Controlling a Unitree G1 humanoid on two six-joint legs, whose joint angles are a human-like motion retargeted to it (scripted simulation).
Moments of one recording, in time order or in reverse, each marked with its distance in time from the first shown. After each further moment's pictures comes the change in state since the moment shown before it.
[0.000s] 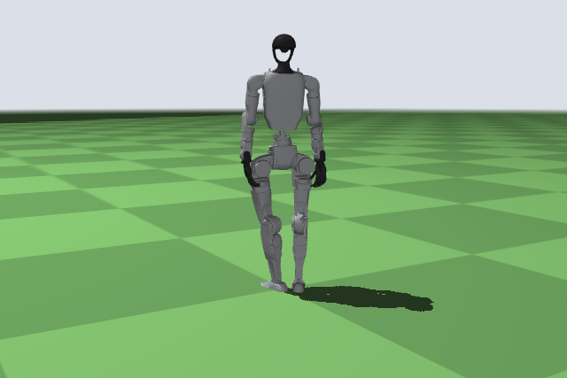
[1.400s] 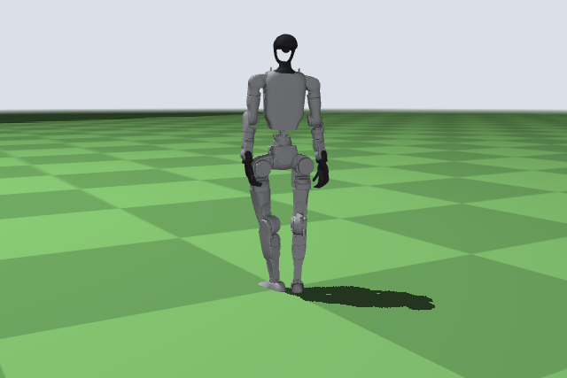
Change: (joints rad) left arm 0.019 -0.020 0.036 -0.060 -0.034 0.003 -0.029; right arm 0.017 -0.025 -0.044 0.041 0.049 0.024 -0.026; waist 0.029 0.006 0.013; left_leg -0.037 -0.007 -0.017 0.017 0.020 -0.002; right_leg 0.000 -0.008 -0.027 -0.010 -0.004 -0.004
